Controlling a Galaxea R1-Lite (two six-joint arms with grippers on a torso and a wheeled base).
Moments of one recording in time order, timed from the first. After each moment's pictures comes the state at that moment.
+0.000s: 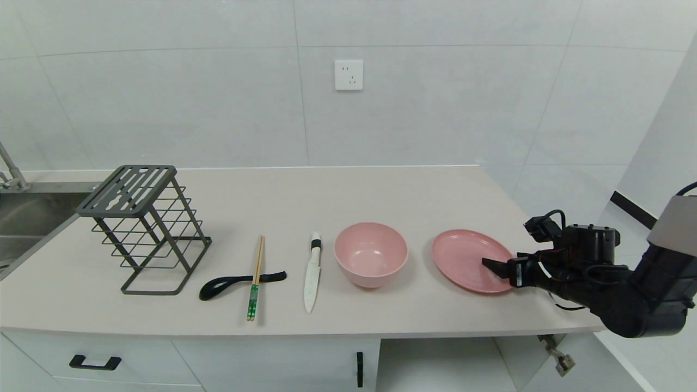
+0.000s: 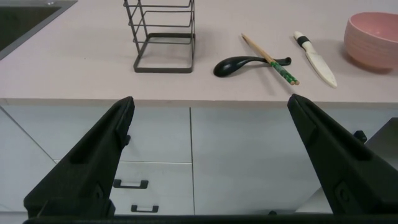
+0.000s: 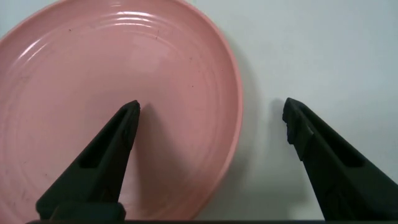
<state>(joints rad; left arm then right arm) 0.05 0.07 0.00 0.00 -0.03 0.01 0.00 2.25 -0.58 -1.08 0.24 -0.05</state>
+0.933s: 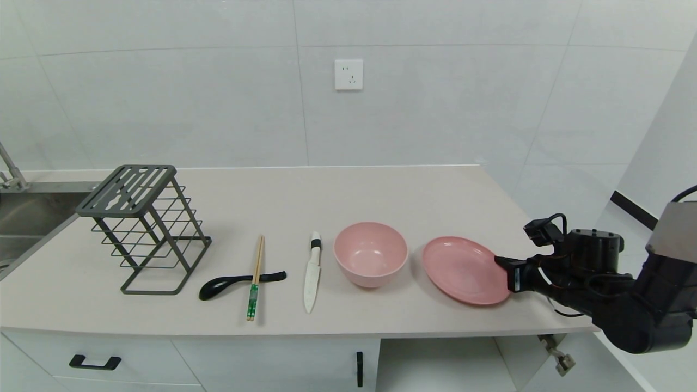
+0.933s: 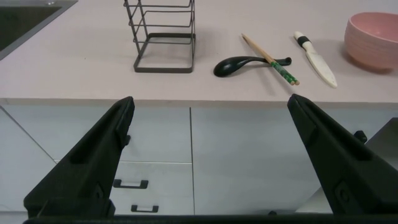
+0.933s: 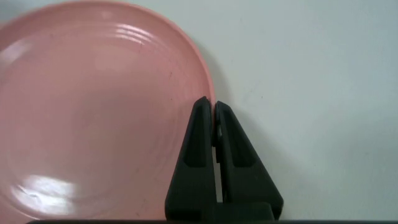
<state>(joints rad) 0.05 0.07 0.00 0.00 -0.03 0.01 0.04 2.23 -0.50 -1.22 0.24 -0.04</state>
